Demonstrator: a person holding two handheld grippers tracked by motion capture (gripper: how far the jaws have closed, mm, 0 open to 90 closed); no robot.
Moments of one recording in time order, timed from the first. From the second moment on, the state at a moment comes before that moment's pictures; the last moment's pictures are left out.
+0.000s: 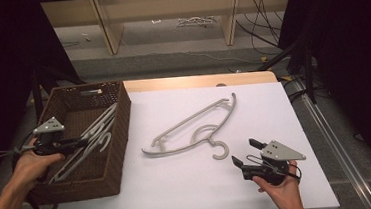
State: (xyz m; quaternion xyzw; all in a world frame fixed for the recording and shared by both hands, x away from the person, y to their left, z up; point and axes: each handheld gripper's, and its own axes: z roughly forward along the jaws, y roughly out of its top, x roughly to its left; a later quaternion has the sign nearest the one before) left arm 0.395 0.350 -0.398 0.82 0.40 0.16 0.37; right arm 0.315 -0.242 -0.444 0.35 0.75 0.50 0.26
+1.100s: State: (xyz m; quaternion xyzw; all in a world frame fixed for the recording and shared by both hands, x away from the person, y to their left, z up) left arm 0.385 0.341 -0.388 0.78 0.45 0.17 0.40; right arm 0.315 -0.240 -0.445 0.35 0.75 0.51 0.24
